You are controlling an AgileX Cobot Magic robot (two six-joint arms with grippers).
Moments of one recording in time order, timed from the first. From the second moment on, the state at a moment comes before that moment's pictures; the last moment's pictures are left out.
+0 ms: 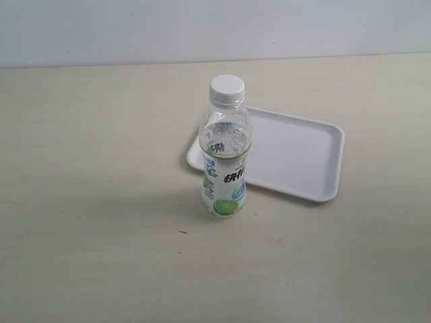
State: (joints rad) left arm 0.02 0.00 0.00 -0.07 0.20 0.39; right arm -0.18 0.01 0.00 -0.08 0.11 0.17
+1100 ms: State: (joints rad) left arm 0.02 0.36 -0.27 -0.29 -0.17 -0.10; right arm -0.18 0.01 0.00 -0.08 0.11 0.17
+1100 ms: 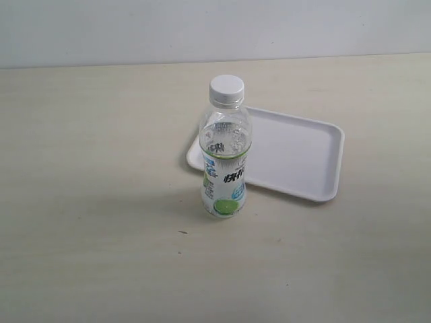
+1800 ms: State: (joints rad) left arm -0.14 1.38 -0.90 -0.99 0.98 1.40; right arm -0.18 0.01 0.00 -0.08 0.11 0.17
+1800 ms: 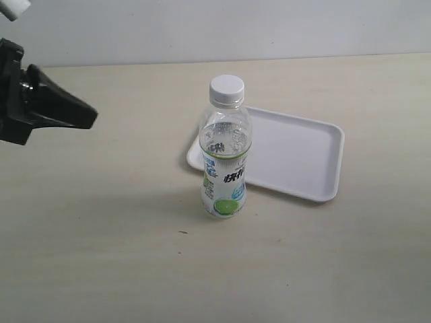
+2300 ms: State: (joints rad) left arm -0.14 1.43 -0.61 -1.62 0.81 2.06; right arm -0.18 0.01 0.00 -0.08 0.11 0.17
